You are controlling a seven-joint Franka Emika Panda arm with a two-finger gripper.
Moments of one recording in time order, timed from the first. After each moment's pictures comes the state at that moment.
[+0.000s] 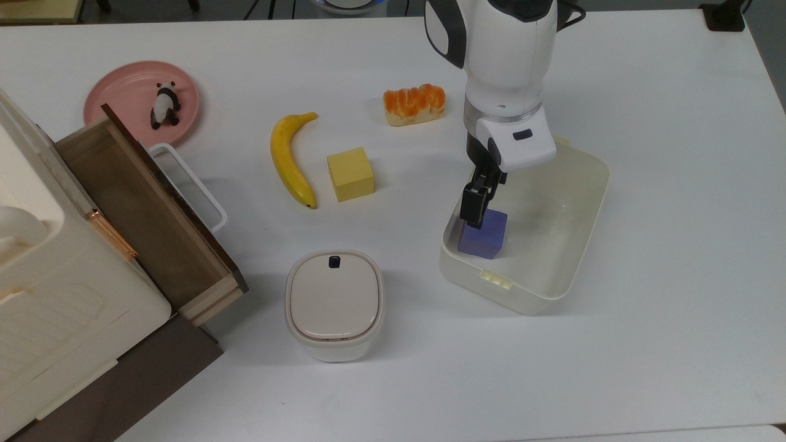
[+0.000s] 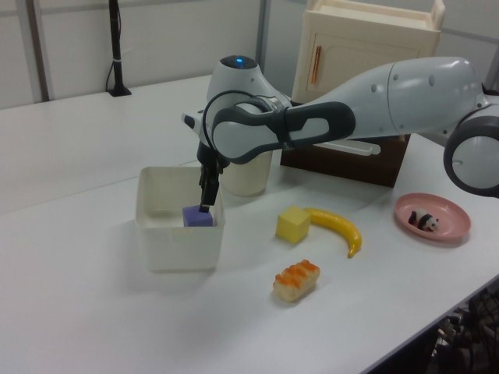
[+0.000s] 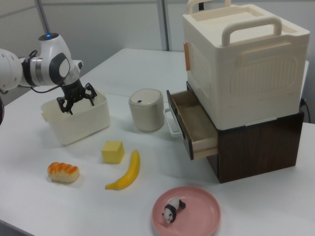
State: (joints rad) arm 0.17 0.46 0.19 -1.57 -0.12 2.23 -0.69
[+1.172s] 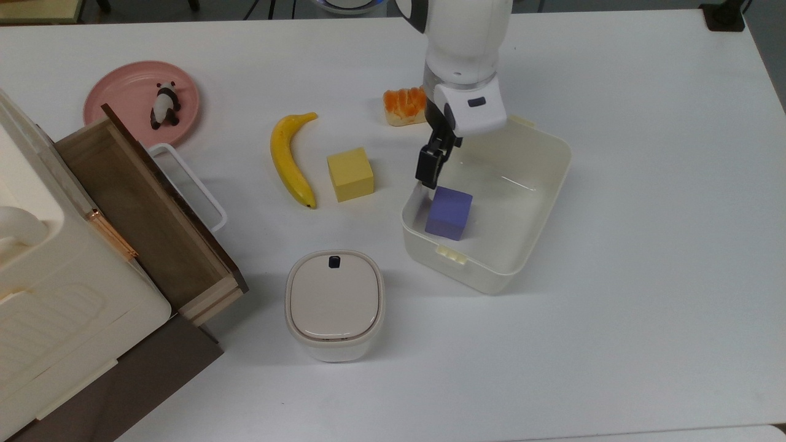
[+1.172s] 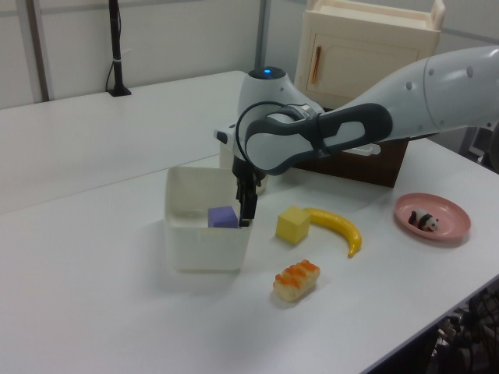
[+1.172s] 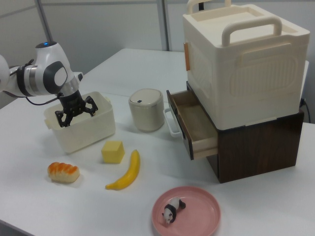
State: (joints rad) arm 0.12 0.26 0.19 -1.87 -0.13 2.23 -0.72
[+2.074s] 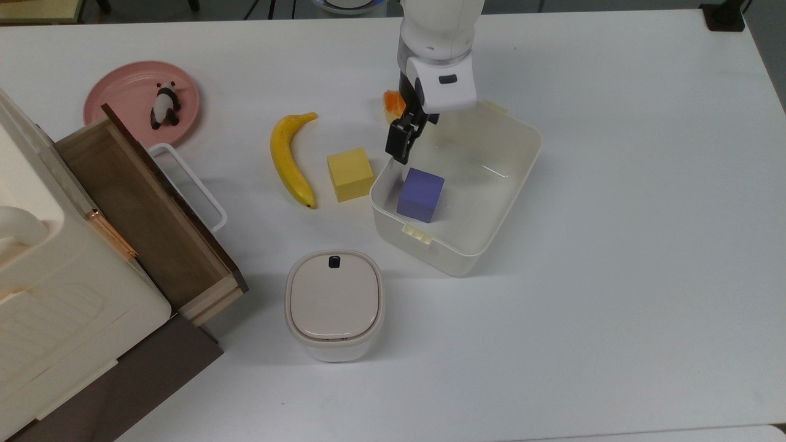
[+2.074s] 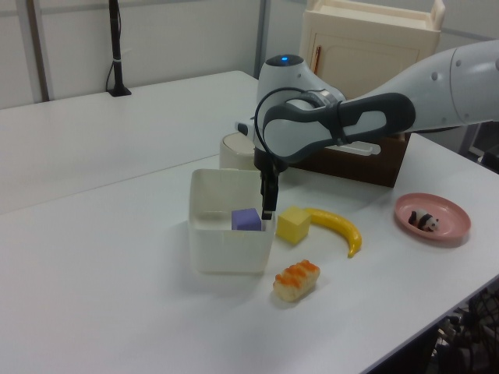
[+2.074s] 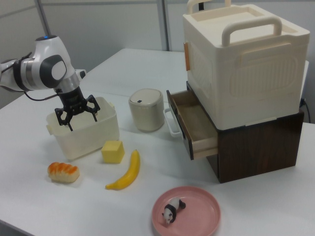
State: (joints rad) arm 0.12 0.16 0.14 -1.91 -0.12 2.12 -0.66
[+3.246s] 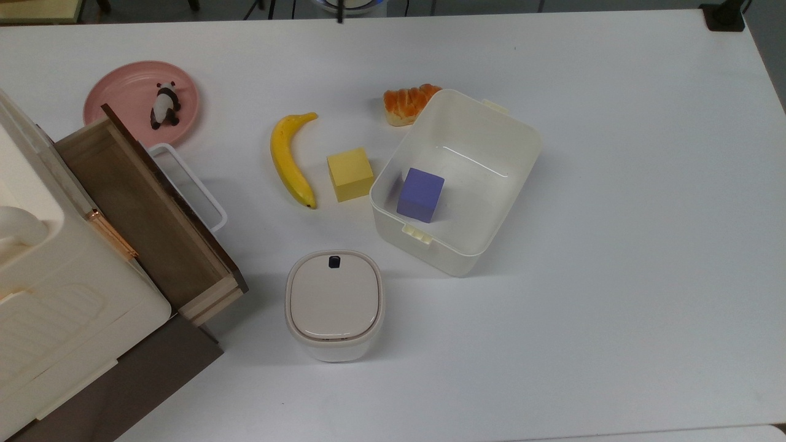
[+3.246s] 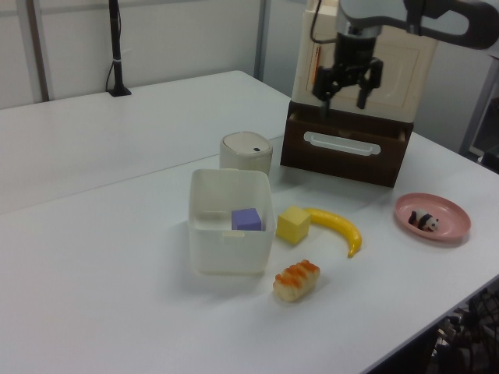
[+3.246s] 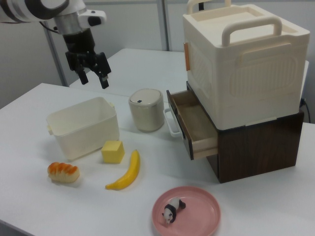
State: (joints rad) arm -0.05 -0.02 0.05 -1.57 -0.09 1.58 0.12
